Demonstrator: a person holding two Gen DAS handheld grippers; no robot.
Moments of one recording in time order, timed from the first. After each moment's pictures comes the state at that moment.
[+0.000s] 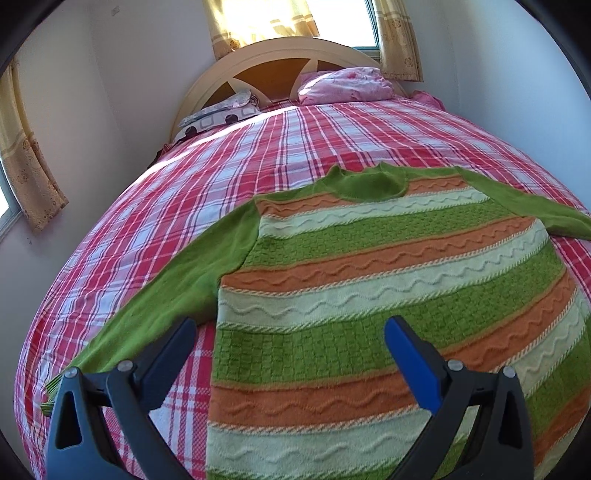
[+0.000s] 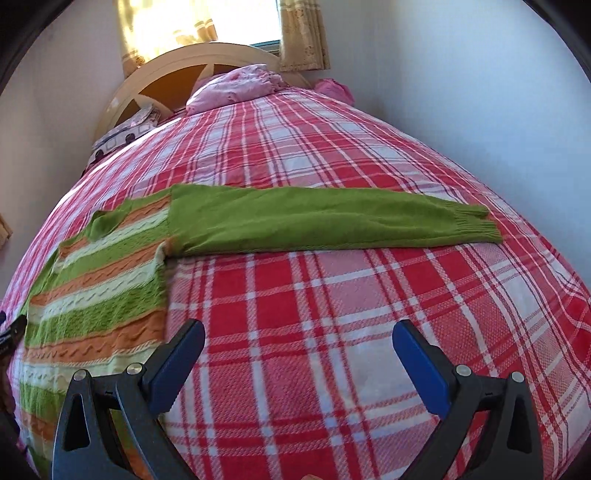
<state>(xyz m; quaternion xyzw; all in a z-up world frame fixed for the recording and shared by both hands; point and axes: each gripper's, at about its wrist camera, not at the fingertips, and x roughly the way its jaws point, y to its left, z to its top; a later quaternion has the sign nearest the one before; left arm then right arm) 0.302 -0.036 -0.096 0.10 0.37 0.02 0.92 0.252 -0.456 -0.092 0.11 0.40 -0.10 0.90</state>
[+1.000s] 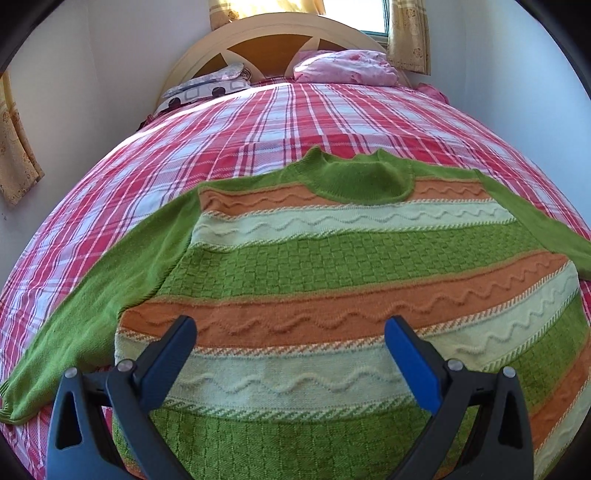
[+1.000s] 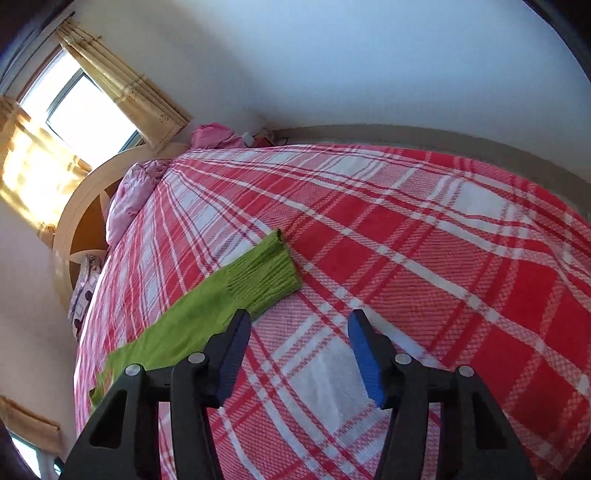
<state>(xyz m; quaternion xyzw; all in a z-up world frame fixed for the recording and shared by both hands) 0.380 -0.064 -0.133 0.05 0.41 0.00 0.91 0.220 -0.695 -0.116 0.39 0.32 -0.21 0.84</state>
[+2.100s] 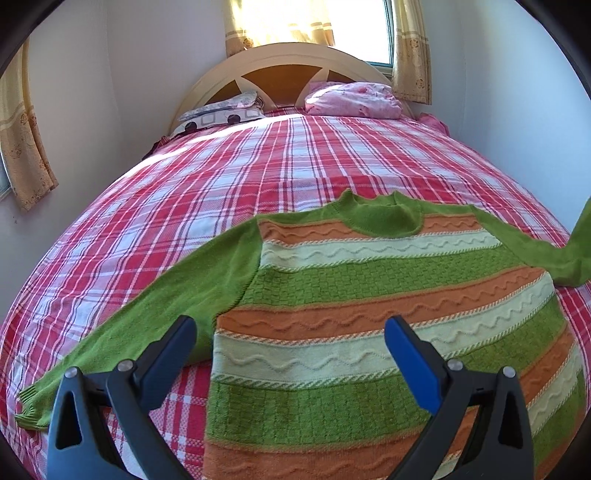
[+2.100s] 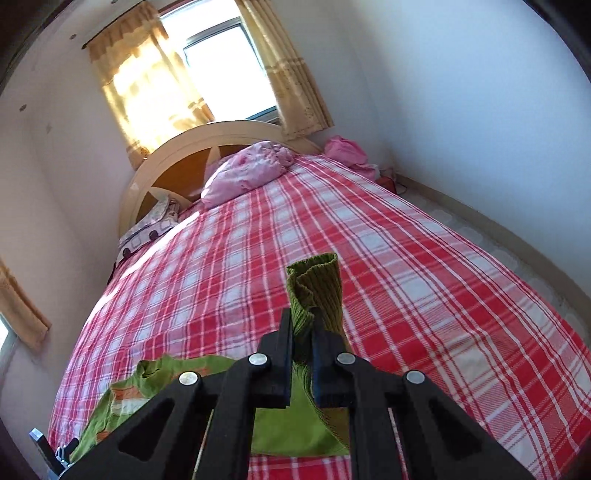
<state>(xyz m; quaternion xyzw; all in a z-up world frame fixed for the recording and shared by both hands) 0.342 -0.009 -0.088 0.04 0.36 0.00 0.93 0.376 -0.517 0.054 0.19 0.28 -0.05 0.94</state>
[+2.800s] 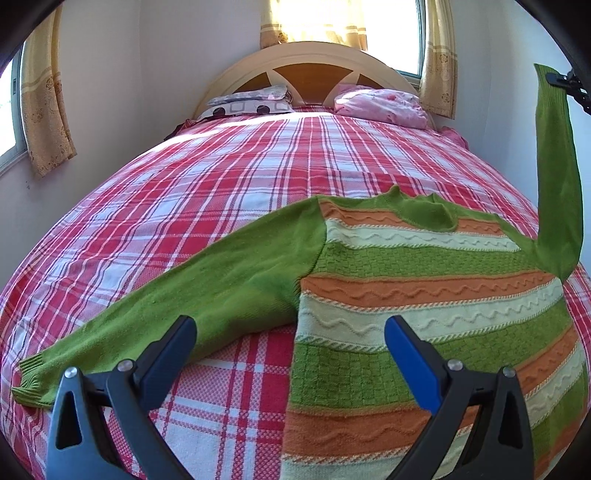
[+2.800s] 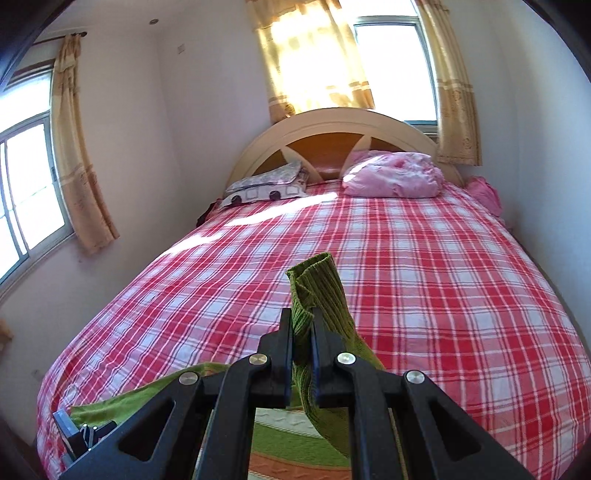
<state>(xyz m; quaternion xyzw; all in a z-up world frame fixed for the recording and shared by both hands) 0.319 0.056 -0.101 -0.01 0.36 0.03 0.93 0.453 -0.232 0.107 0.04 0.27 0.16 0.95</state>
